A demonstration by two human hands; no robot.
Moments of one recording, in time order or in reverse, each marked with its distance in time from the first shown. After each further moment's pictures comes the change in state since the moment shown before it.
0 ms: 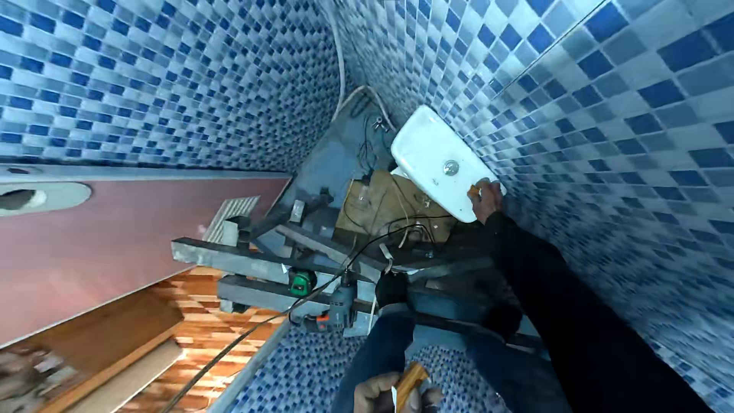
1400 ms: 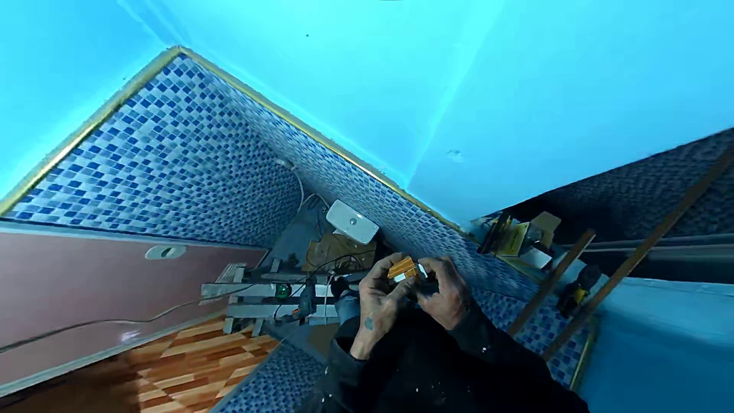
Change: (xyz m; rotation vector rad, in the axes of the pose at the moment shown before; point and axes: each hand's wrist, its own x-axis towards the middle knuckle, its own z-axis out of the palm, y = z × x) left_hand -0.399 0.331 0.179 -0.143 -0.617 0.377; right_hand -0.746 -0.101 -0.569 0.283 0.712 -0.708
